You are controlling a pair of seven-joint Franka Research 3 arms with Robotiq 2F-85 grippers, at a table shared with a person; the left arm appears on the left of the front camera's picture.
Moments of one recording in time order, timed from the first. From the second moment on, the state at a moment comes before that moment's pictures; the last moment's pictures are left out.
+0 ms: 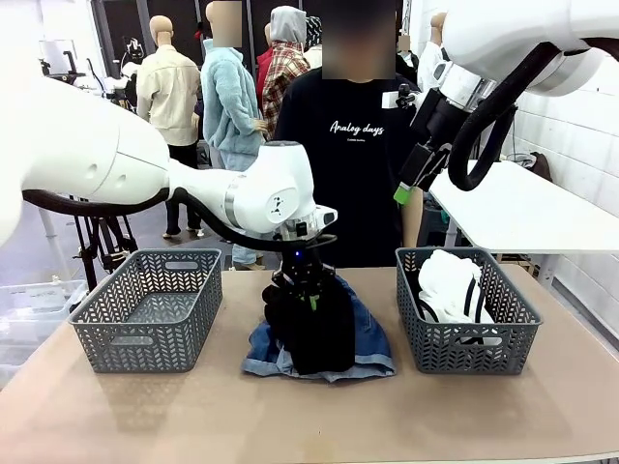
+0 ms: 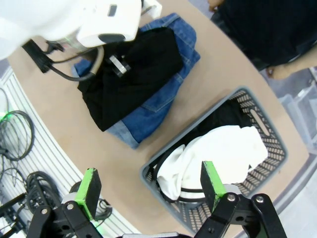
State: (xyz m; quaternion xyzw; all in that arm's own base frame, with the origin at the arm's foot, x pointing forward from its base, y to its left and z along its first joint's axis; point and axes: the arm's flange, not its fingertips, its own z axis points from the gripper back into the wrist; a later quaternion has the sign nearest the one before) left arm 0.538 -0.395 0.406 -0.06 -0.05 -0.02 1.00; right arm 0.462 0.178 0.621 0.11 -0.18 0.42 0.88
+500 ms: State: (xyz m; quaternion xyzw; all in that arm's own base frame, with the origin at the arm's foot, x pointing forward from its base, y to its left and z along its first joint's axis) left arm 0.462 -0.382 0.607 0.05 -0.20 0.01 0.98; right arm 0.462 0.178 0.621 0.11 -0.18 0.42 0.88
